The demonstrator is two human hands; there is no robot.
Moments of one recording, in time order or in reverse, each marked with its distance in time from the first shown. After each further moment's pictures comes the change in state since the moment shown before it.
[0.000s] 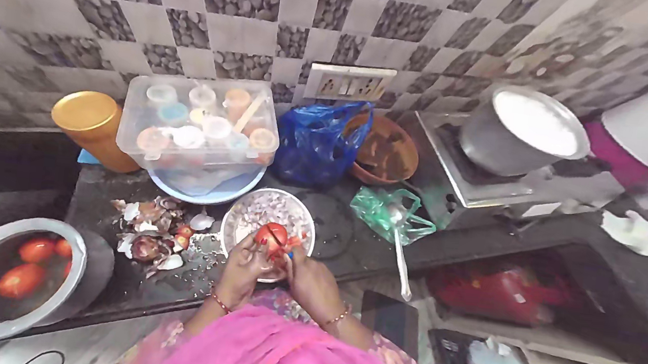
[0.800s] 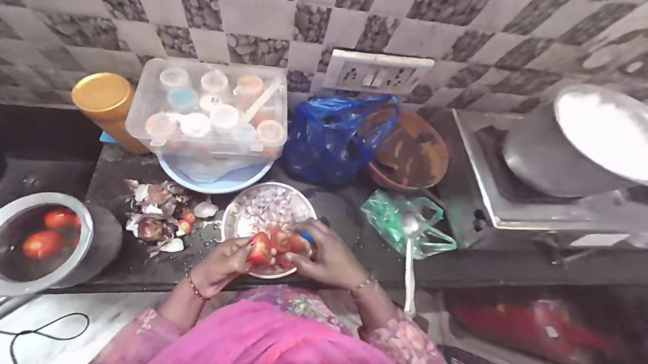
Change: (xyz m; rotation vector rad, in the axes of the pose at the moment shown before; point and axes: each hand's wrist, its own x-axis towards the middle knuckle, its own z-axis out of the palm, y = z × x) left_hand 0.008 0.009 -0.037 -0.019 -0.264 -0.281; right_hand 0.057 0.072 -0.032 0.448 0.095 -0.679
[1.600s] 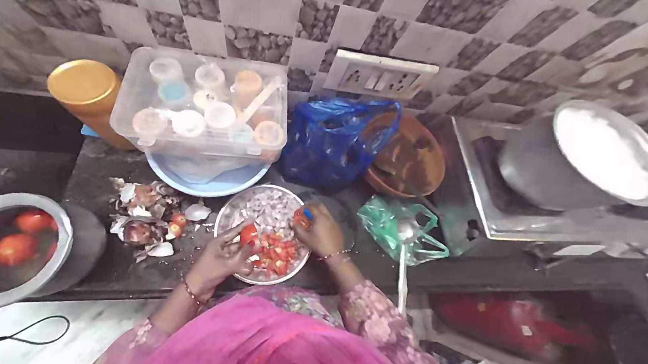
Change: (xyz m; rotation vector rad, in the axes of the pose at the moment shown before) left_hand 0.011 0.012 0.013 0.278 0.343 0.030; right_hand 0.054 0.050 0.007 -0.306 0.026 0.543
